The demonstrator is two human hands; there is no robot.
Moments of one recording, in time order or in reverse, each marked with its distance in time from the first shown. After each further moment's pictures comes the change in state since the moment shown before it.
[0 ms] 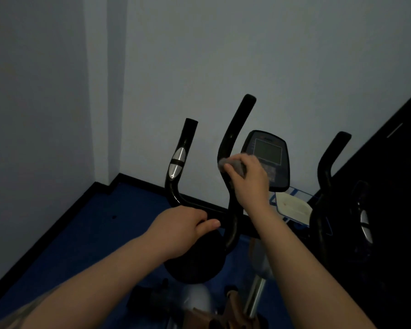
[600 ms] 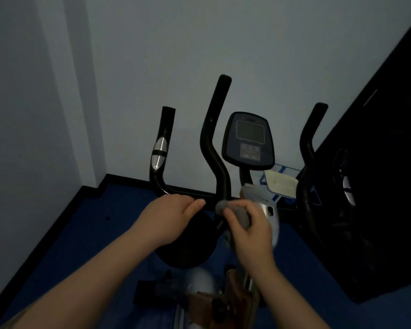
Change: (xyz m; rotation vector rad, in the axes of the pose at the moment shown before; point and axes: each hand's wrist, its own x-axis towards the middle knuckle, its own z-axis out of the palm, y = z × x) left_hand 0.002 -0.001 0.002 -0.068 0.020 -0.024; right_hand -0.137 0.002 -0.017 0.256 0.122 0.212
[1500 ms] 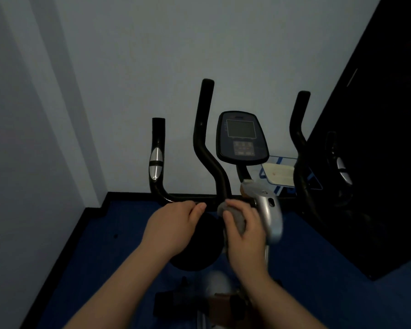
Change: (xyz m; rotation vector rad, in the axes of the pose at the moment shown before) left_hand -0.008 0.003 0.002 0.071 0.089 0.006; right_hand -0.026 -0.019 0.027 0.114 0.159 0.113
